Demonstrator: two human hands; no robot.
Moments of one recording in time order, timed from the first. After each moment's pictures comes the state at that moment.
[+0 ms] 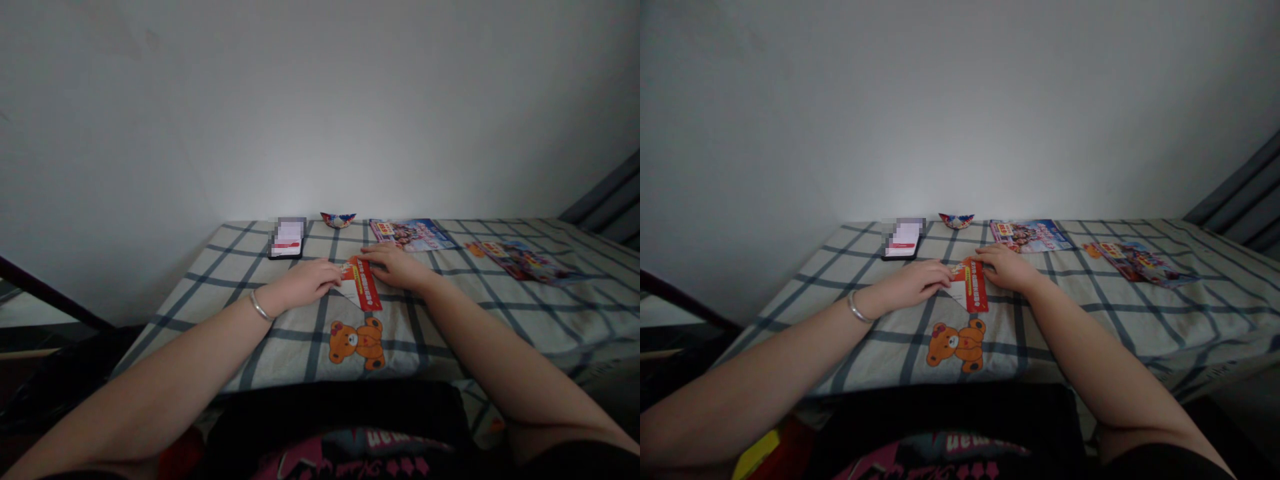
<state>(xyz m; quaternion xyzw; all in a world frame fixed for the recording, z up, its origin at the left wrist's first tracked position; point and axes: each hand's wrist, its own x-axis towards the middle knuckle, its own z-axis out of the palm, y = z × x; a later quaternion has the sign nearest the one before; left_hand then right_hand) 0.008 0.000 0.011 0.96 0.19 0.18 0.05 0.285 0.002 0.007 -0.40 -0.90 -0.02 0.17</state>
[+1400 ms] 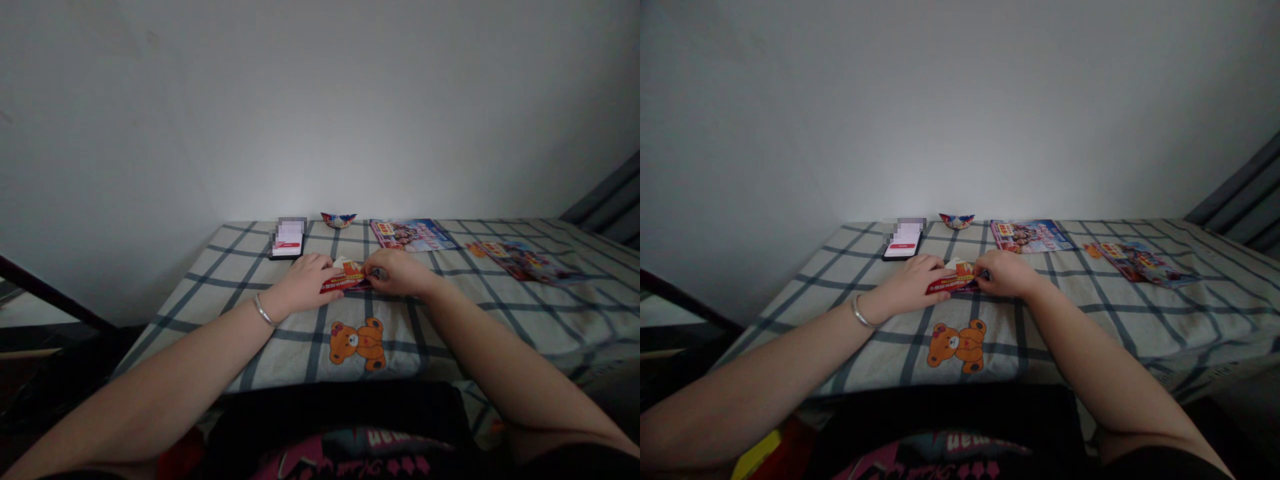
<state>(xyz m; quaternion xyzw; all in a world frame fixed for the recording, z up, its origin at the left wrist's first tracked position) 0.010 -0.013 0.010 0.93 0.32 0.15 -0.08 0.269 -0.022 0.032 -0.39 -0.91 -0.01 0.15</state>
